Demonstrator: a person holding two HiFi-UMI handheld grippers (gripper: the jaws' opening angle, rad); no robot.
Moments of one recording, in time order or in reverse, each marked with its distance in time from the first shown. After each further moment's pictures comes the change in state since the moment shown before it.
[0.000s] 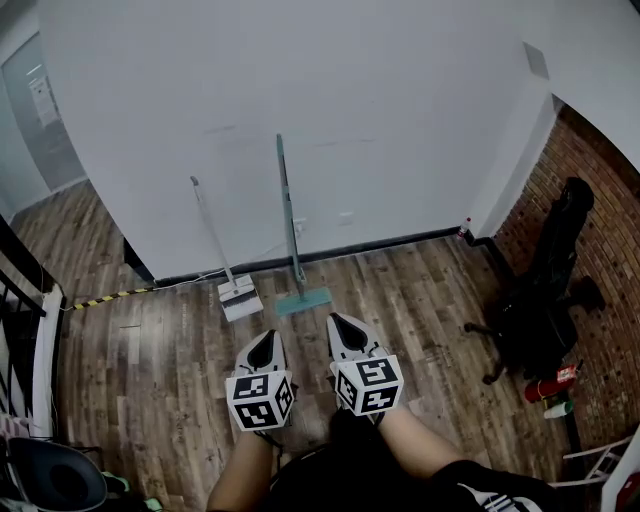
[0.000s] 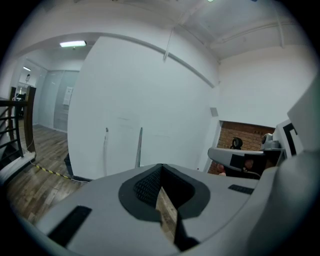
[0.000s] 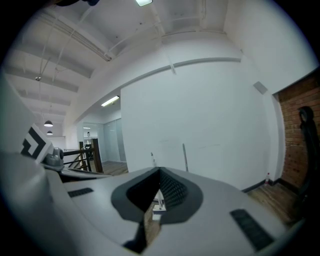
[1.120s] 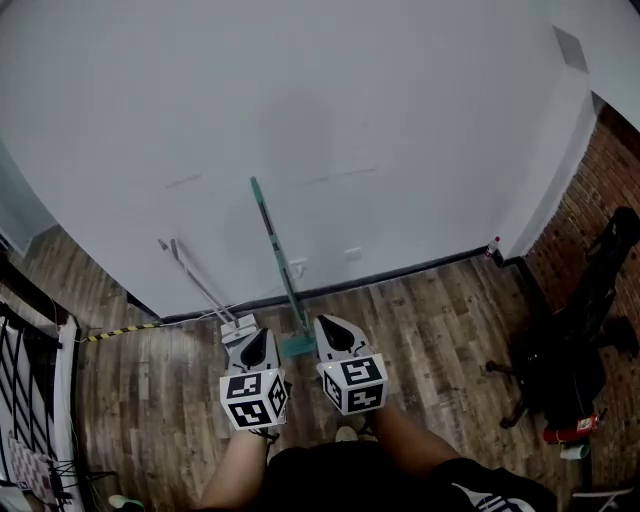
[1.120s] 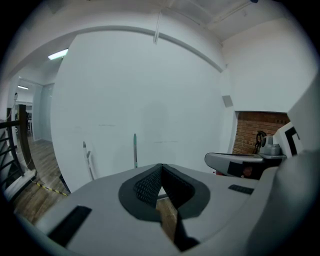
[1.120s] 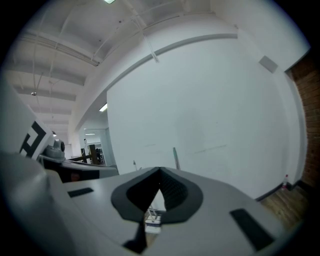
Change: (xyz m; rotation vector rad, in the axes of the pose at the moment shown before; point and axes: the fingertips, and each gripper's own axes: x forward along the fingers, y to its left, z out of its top) left arm 0.276 -0.034 0.106 0.092 0.015 0.111; right arm 0.210 -0.200 0.059 0.068 0.021 0.105
